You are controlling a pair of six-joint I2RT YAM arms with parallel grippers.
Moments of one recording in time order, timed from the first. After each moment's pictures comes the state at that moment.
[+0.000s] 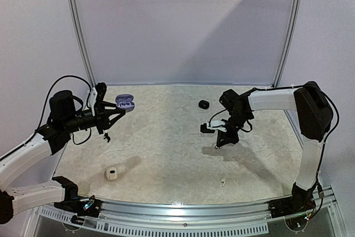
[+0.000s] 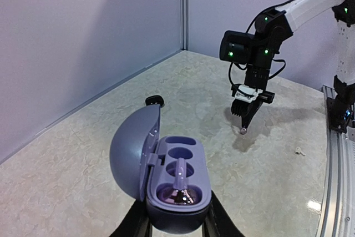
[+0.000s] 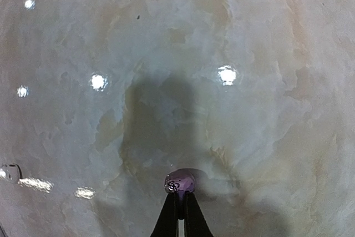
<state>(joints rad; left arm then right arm) -0.33 0.87 0.55 0.10 0.62 0.13 0.58 1.96 1.32 -0.77 -0.36 -0.89</state>
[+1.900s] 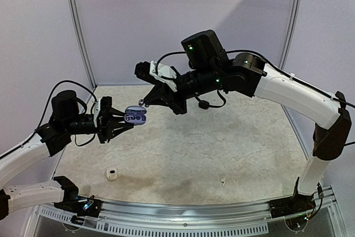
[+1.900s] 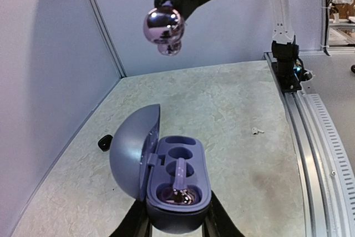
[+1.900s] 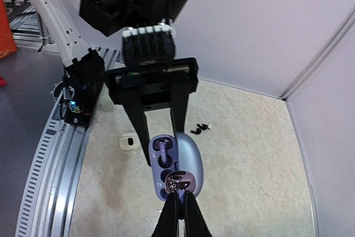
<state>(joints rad) -0.48 0.84 0.58 0.04 0.80 0.41 1.10 1.82 1.96 -0.62 -0.35 -0.47</state>
